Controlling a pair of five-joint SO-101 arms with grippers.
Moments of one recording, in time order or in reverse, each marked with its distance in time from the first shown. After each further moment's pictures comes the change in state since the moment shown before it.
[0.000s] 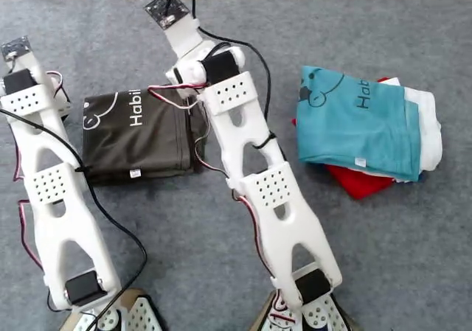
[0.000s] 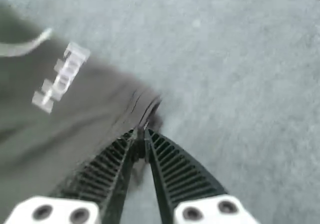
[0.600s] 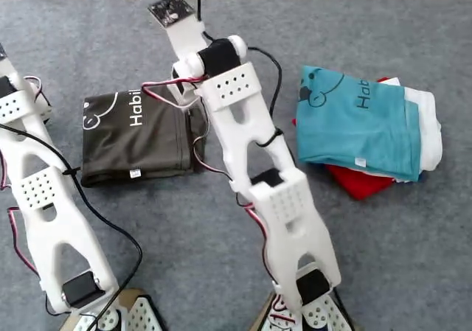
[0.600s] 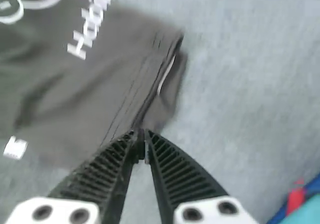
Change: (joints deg) left arm -4.3 0.0 0.0 -1.8 0.0; right arm -1.9 -23.6 29.6 6.7 -15.3
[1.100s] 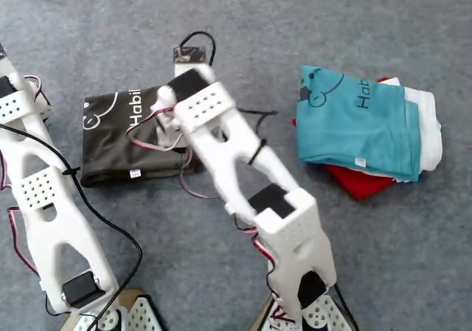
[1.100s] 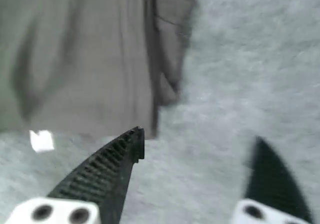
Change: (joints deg) left arm 0.0 0.0 0.0 -1.1 0.0; right arm -8.0 -9.7 31.3 -6.3 -38.2
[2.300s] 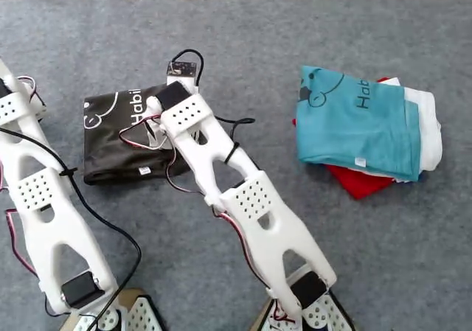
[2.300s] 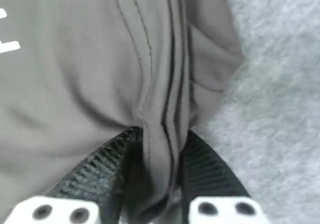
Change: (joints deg) left arm -1.4 0.0 0.0 -1.2 0.0; right arm 0.3 35.4 -38.5 5.4 -2.2
